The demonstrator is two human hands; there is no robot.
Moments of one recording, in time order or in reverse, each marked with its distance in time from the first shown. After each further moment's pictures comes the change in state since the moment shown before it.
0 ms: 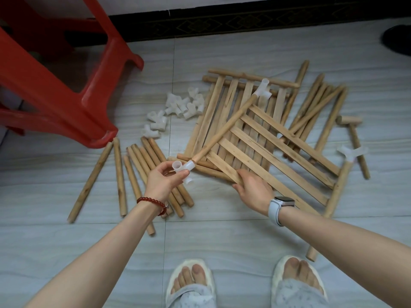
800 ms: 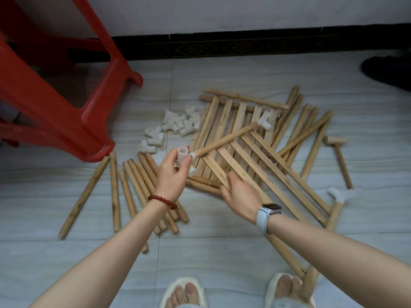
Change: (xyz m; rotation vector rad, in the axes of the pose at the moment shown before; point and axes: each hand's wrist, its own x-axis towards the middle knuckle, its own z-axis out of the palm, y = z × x) left_hand 0.009 0.040 0.031 0.310 0.010 0.450; right_hand 0.000 -0.034 -0.023 0.032 0.087 -0.042
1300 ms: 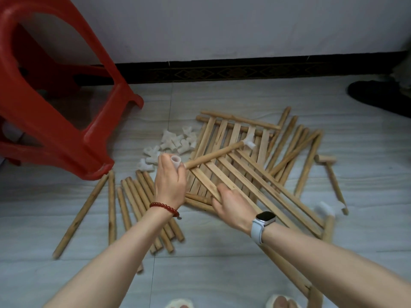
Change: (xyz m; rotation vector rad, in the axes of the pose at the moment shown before) left_hand 0.019 0.031 0.004 0.315 0.169 0.181; right_hand 0.002 -0.024 -0.039 0.063 -0.092 -0.088
